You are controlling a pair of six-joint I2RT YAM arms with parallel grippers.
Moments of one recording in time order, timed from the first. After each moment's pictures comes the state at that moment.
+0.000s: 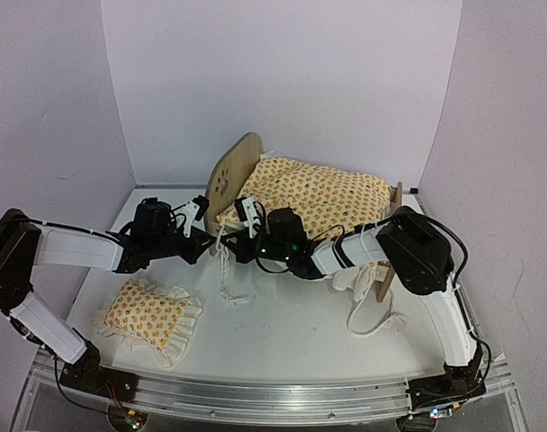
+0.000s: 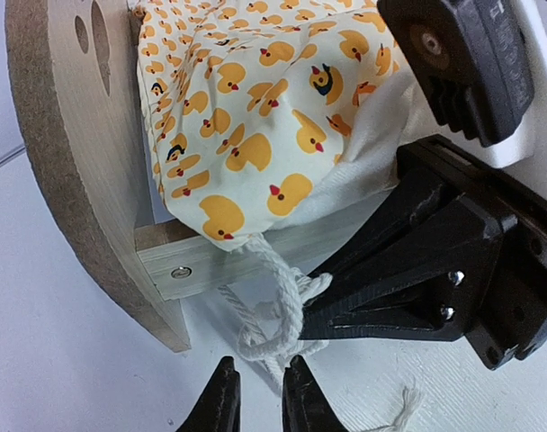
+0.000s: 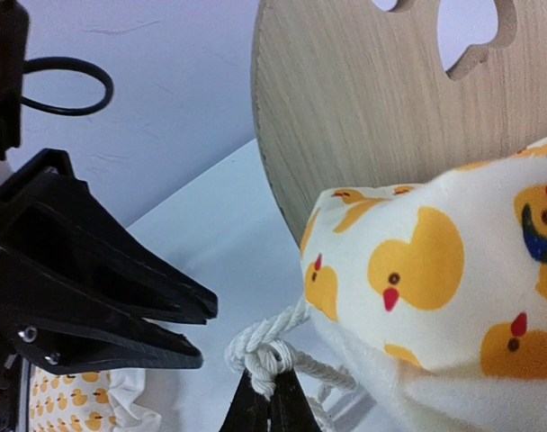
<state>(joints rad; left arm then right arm) -0.56 1.49 0.71 0.31 0.19 0.03 0.88 2.31 1.46 0.65 -0.28 0.33</state>
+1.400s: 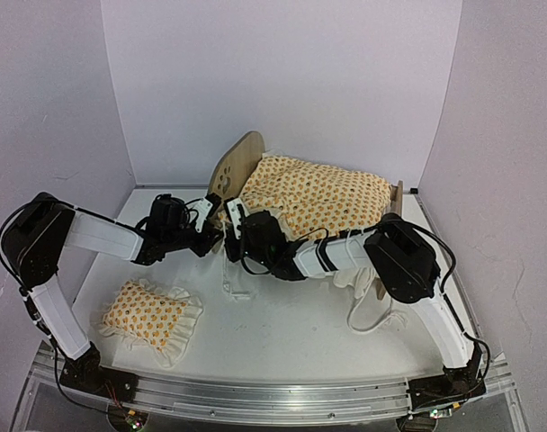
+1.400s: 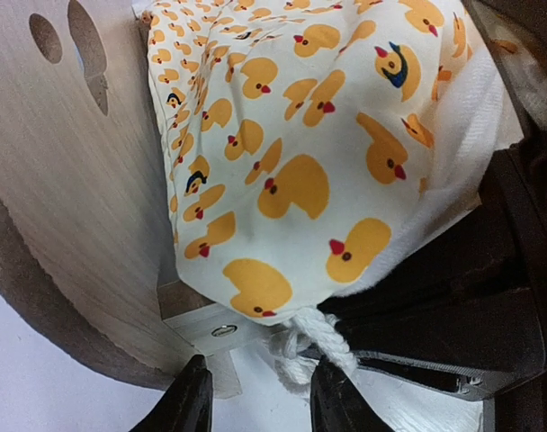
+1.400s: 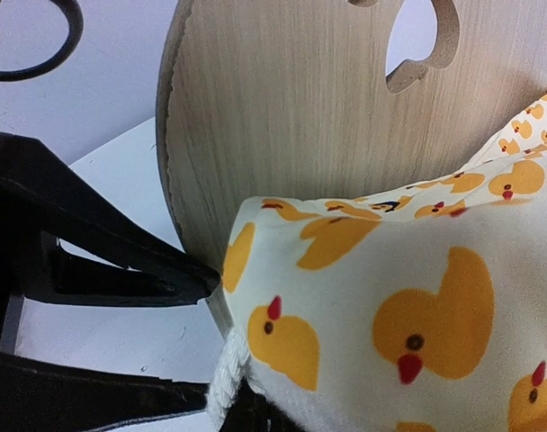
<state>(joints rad) -0.53 1.71 0.84 0.41 0.13 0.17 0.96 2.40 1.65 0.45 0.19 0.12</state>
